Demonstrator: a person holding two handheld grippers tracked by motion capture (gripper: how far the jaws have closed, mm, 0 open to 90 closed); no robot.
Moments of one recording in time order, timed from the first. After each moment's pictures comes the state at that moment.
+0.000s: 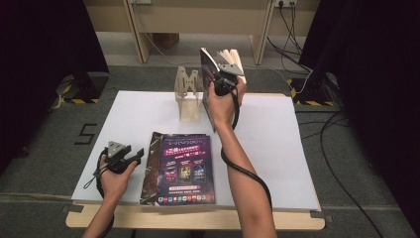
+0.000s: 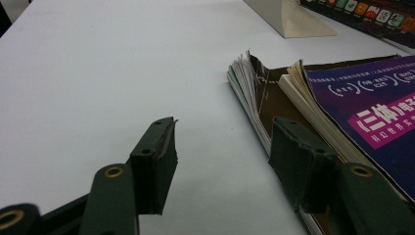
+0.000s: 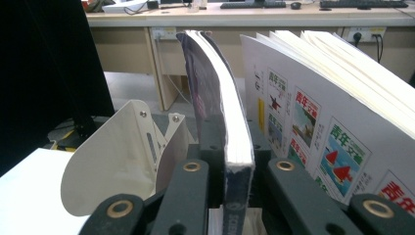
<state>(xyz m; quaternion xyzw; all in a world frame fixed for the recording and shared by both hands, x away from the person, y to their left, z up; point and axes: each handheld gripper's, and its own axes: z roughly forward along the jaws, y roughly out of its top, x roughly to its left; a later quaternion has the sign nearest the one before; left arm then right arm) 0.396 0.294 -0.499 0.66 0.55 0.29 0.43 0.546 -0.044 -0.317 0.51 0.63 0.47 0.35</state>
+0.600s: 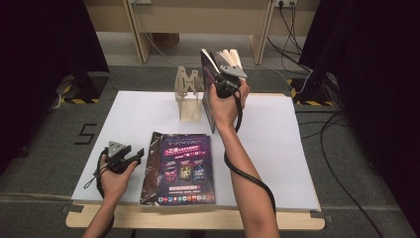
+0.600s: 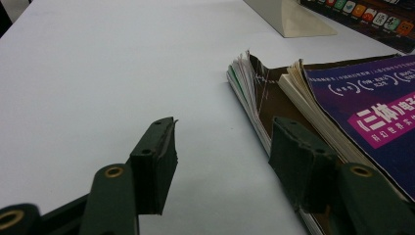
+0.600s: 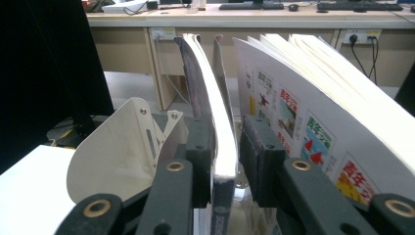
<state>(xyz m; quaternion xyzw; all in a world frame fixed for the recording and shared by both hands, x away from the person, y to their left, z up) 0.395 0.294 -0.499 0.66 0.55 0.29 0.43 0.532 -0.049 -0.313 0.51 0.62 0.47 0.35</state>
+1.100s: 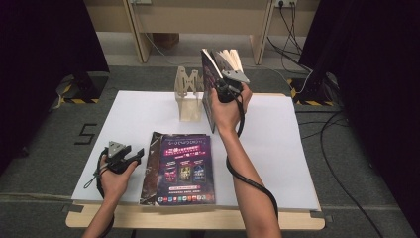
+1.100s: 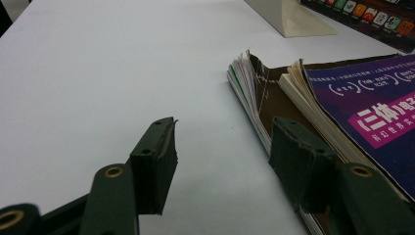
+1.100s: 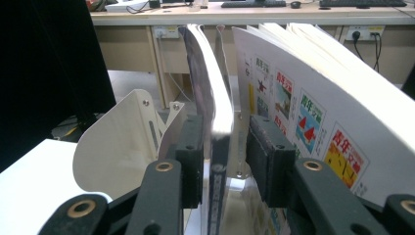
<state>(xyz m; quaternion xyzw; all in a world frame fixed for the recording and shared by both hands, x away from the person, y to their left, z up) 0.396 0.294 -0.499 0.66 0.55 0.29 0.43 0.520 -0.054 -0.319 0.51 0.63 0.48 0.35</state>
